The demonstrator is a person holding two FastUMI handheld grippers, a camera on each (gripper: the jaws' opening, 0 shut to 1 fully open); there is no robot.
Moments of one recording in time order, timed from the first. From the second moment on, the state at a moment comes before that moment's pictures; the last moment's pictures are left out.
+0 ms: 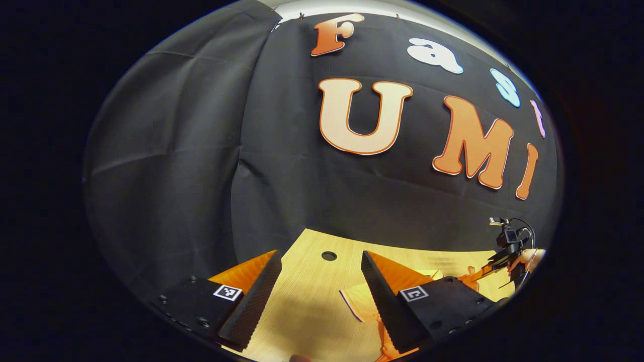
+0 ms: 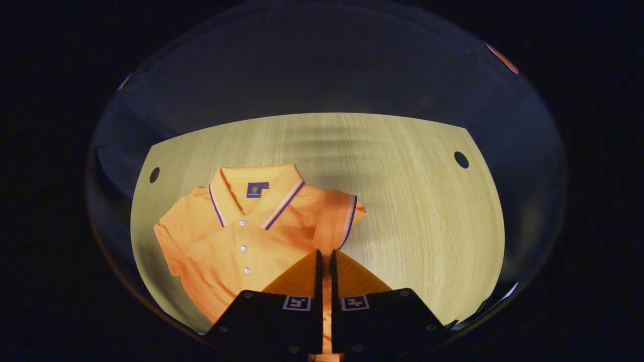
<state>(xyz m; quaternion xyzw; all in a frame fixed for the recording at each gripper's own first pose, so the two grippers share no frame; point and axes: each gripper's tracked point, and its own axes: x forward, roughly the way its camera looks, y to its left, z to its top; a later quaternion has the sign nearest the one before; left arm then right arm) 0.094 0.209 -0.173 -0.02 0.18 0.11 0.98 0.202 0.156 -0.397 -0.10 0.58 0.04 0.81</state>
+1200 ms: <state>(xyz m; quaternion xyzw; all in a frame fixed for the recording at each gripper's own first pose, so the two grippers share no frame) 0.104 0.175 -0.213 -0.05 0.24 0.08 0.97 0.169 0.276 -0.378 -0.02 0.54 0.20 0.82</state>
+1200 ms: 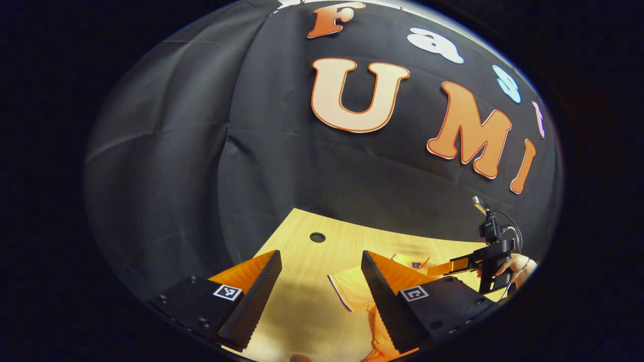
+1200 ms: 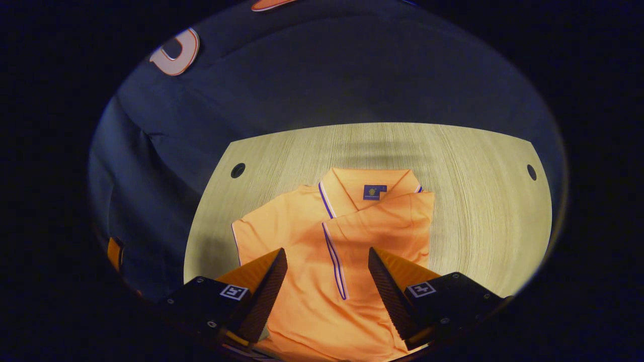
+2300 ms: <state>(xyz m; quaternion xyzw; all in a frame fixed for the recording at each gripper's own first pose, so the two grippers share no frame) 0.162 0.111 -0.398 -0.10 0.52 0.07 0.84 0.187 0.132 -0.202 0.01 0.36 0.14 0.92</state>
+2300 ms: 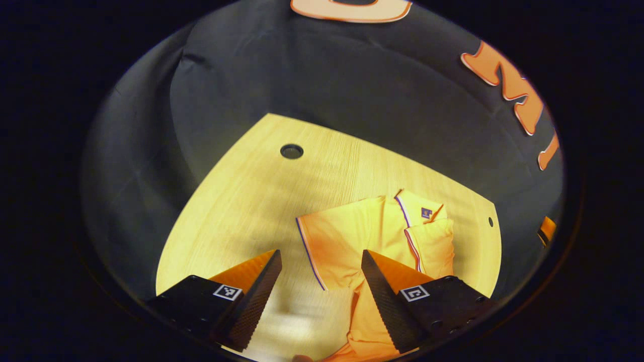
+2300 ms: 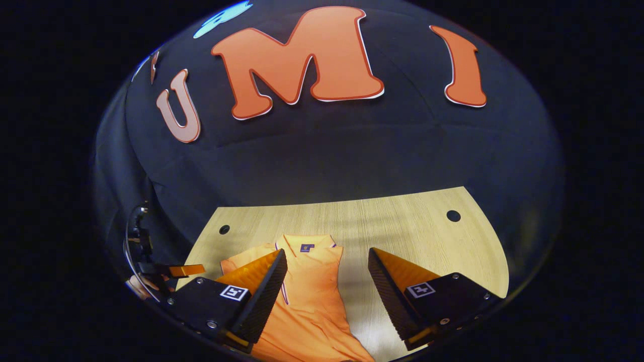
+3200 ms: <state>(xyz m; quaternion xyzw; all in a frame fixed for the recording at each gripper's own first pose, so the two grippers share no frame) 0.156 0.131 -0.503 -0.09 0.65 0.16 0.74 0.174 0.064 -0.217 0.04 0.40 0.13 0.91</state>
